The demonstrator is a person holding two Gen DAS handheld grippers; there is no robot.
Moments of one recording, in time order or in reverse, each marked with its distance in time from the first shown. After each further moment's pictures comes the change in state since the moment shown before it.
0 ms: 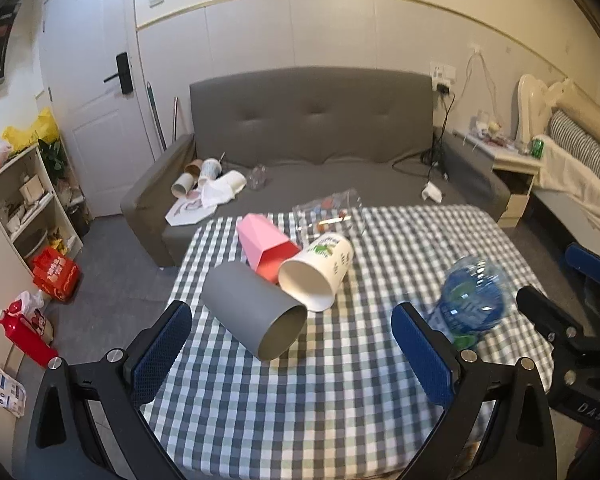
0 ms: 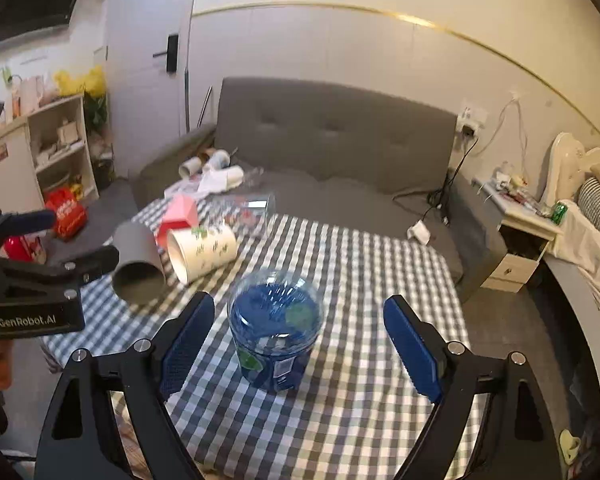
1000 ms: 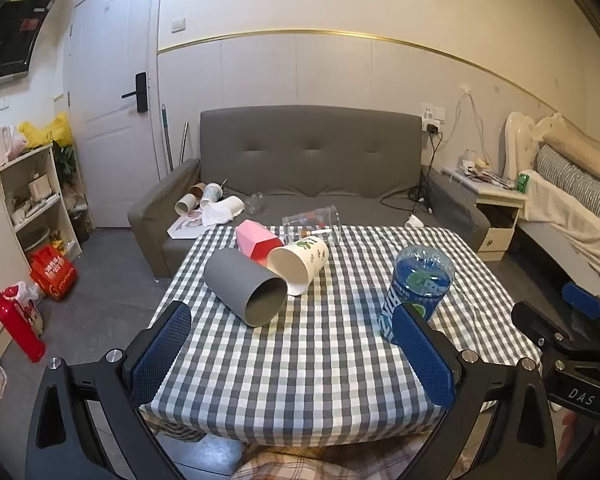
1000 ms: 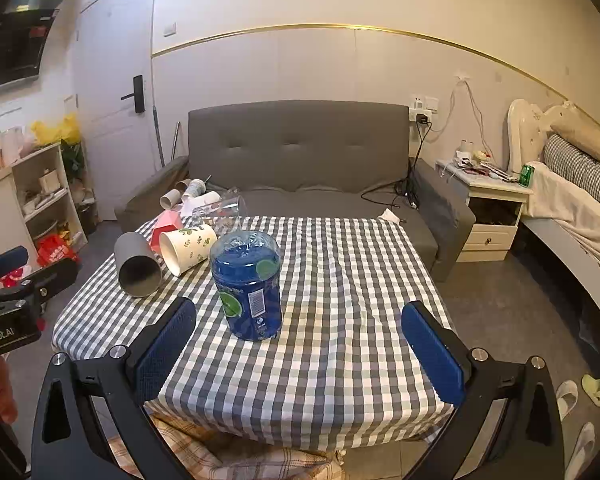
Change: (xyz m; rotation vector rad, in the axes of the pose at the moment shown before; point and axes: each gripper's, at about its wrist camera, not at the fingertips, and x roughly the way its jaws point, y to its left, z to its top) left arm -0.064 -0.006 -0.058 -0.066 -0.149 -0.026; right arm -0.066 -0.027 -0.059 0.165 -0.064 -0.054
